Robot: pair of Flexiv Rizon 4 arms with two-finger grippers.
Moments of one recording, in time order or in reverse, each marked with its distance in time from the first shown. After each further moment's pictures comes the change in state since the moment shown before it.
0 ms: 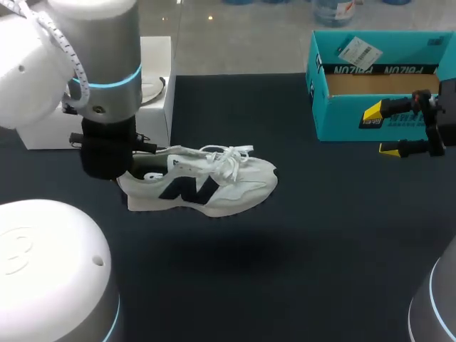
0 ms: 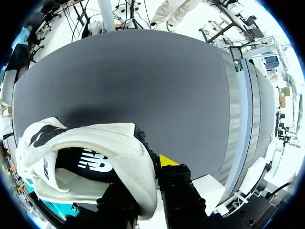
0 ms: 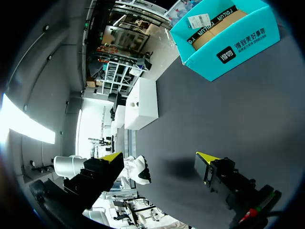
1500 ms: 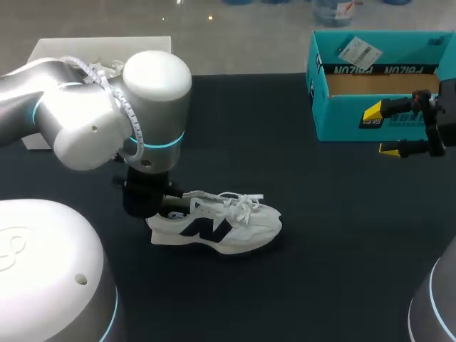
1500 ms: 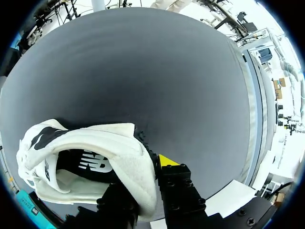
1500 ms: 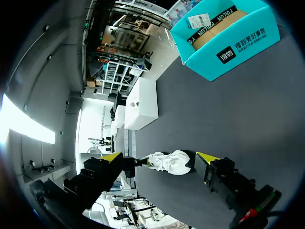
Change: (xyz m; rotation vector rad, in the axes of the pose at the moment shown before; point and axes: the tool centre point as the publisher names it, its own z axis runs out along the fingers) left arm -0.048 0.009 0.147 0.063 0.048 0.074; right arm 0.000 0.000 0.000 0.000 0.000 0.000
